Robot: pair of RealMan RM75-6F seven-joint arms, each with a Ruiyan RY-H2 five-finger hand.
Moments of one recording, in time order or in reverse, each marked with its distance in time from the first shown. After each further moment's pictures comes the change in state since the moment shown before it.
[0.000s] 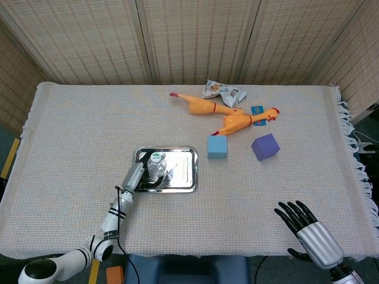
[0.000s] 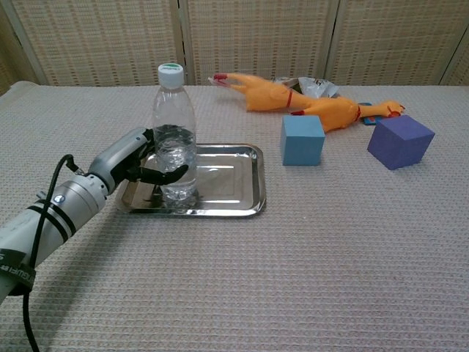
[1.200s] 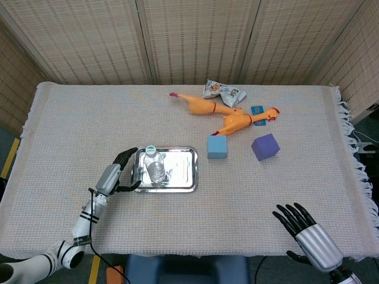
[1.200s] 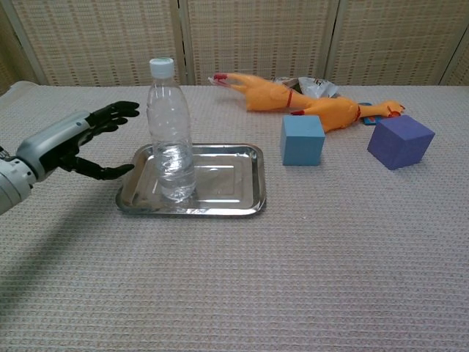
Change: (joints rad) left arm 0.114 0.312 0.082 -0.298 0.041 0.109 0.127; right arm -0.005 -0.002 -0.011 0.003 -0.027 0.007 -0.011
